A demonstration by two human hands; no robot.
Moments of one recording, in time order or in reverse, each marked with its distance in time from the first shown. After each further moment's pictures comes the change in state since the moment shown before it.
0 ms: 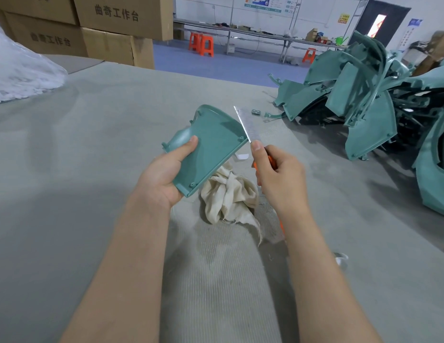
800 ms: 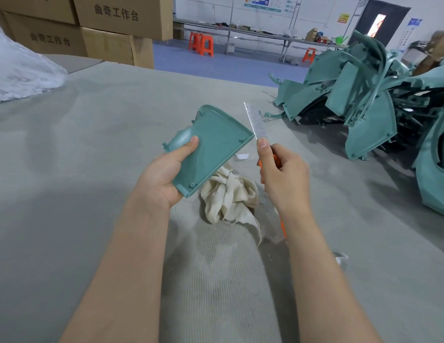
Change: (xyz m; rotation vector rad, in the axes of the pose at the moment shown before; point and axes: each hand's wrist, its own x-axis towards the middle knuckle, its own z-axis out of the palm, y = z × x) left_hand -0.001 -0.001 0.001 0.004 0.012 -0.020; right_hand 0.002 0.002 -0.002 -0.029 0.055 0.008
